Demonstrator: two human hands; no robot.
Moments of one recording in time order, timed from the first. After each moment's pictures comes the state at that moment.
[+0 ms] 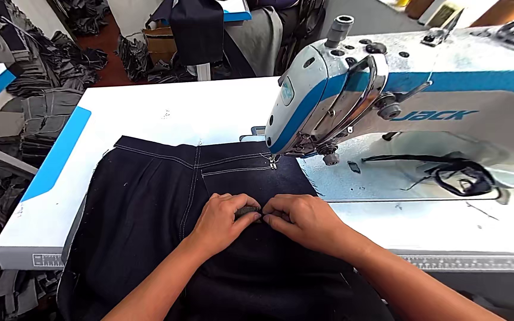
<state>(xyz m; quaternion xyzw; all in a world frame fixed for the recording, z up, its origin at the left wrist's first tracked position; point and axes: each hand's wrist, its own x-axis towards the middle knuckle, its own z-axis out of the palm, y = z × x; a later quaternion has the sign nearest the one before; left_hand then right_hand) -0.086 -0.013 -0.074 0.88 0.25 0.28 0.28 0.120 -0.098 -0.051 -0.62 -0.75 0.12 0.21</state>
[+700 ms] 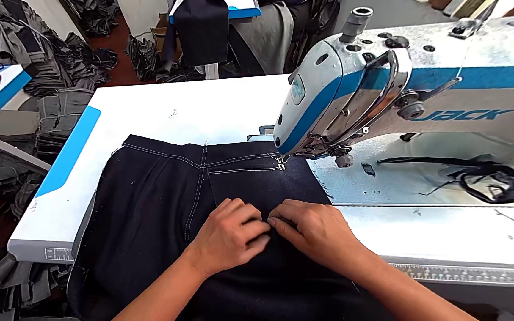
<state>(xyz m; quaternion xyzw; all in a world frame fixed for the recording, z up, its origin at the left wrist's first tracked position) -0.092 -0.025 -0.081 0.92 0.13 0.35 0.09 0.114 -0.105 -0.064 -0.61 -0.75 0.01 0.25</state>
